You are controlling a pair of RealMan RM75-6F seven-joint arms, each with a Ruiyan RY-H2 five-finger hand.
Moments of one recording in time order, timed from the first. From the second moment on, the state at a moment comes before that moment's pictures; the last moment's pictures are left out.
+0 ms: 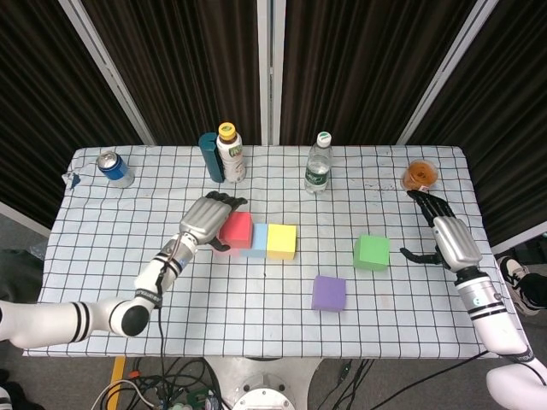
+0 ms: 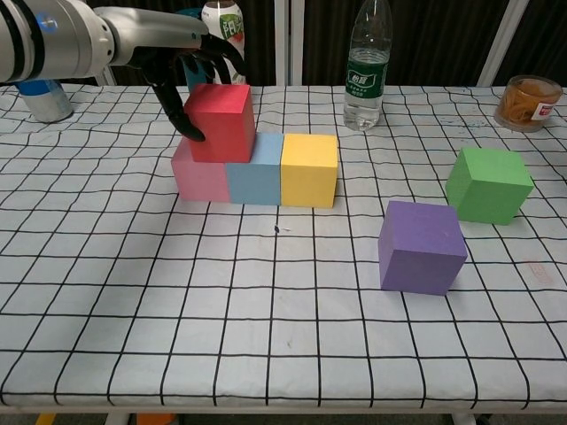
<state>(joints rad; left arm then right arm) -1.06 -1.36 -0.16 -1.67 0.70 0.87 0.43 0.44 -1.08 0.19 -1.66 -1.32 1.09 0.28</state>
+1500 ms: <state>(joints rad) -0.66 -1.17 -0.15 -1.82 1.04 1.13 0.18 0.57 -1.39 0.09 -1.25 -1.43 0.92 0.24</state>
